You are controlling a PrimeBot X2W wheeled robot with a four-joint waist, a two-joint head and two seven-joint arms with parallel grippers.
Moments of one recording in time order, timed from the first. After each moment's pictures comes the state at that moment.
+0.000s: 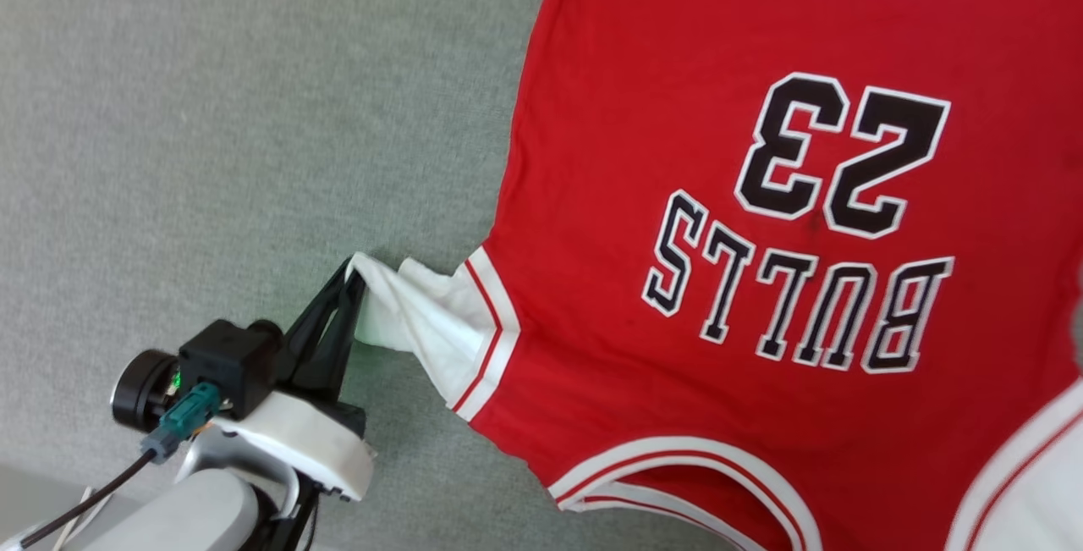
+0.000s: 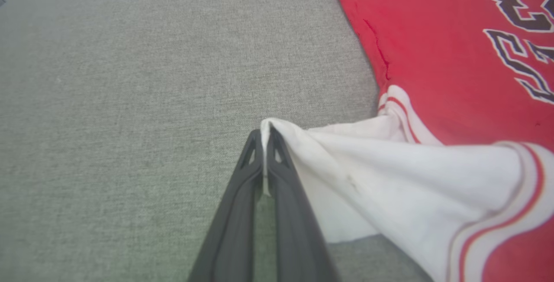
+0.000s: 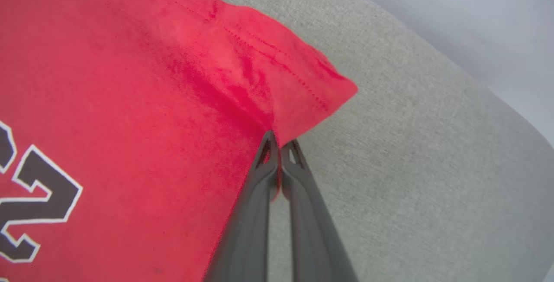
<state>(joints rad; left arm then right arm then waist) -0.40 0.75 -0.81 -0.13 -0.80 0.37 -0.25 -1.17 -0.71 0.42 0.35 0.59 0.13 1.11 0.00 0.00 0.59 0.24</state>
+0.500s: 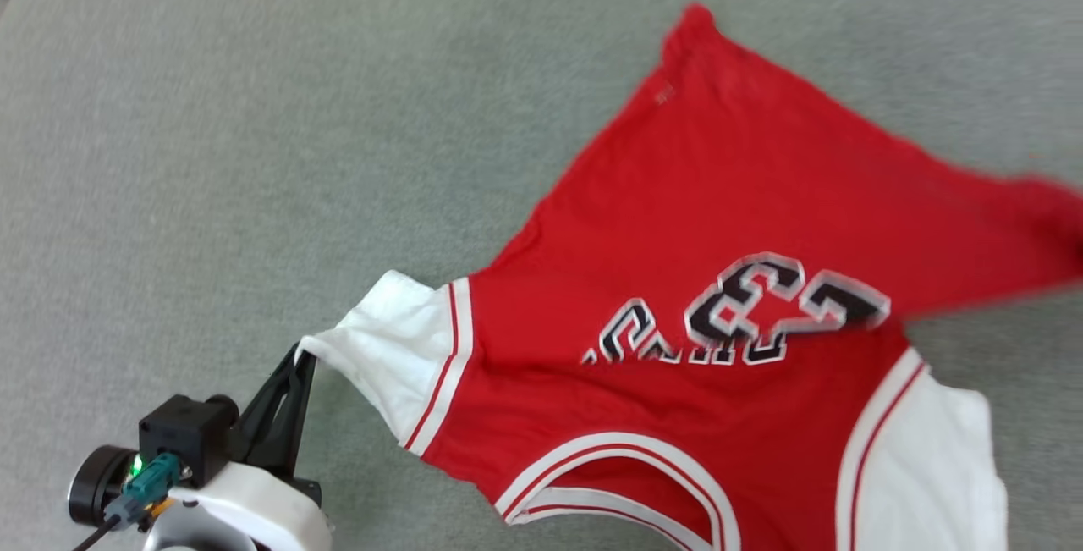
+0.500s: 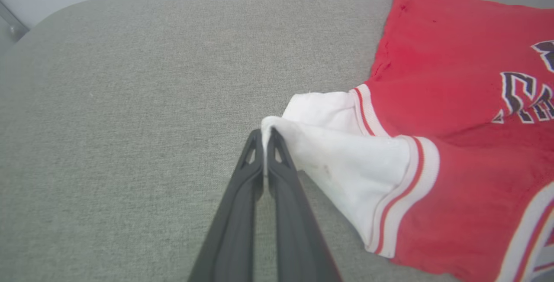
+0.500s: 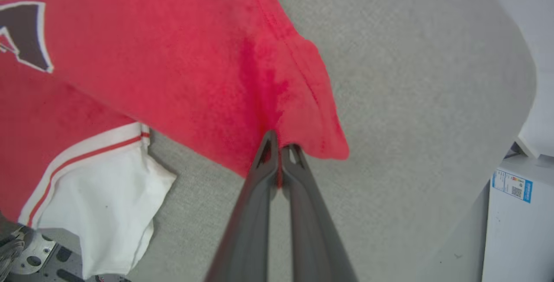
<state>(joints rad) -0.21 0.83 -0.77 -0.16 -0.86 0.43 -0.25 -0.72 -1.07 0.59 -0.02 0.87 0.13 0.90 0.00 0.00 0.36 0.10</state>
